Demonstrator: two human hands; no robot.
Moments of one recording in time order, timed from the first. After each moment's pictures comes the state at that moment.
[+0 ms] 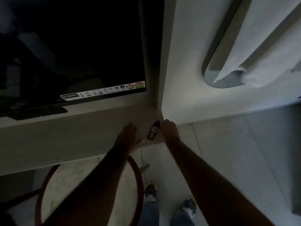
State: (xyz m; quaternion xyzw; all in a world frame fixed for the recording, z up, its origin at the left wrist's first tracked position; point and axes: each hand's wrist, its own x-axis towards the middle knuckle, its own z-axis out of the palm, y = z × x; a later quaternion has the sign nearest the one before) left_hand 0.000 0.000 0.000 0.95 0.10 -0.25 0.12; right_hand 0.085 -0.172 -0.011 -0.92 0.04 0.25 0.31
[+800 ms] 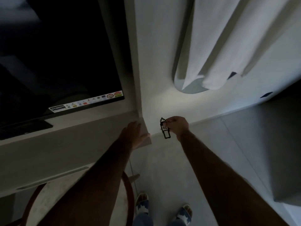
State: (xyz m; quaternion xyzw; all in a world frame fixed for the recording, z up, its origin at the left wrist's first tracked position) left_hand 0.039 -0.078 0.077 0.97 0.01 -0.23 0.13; right_hand 0.100 -0.286 0.071 -0.81 0.21 0.18 0.52
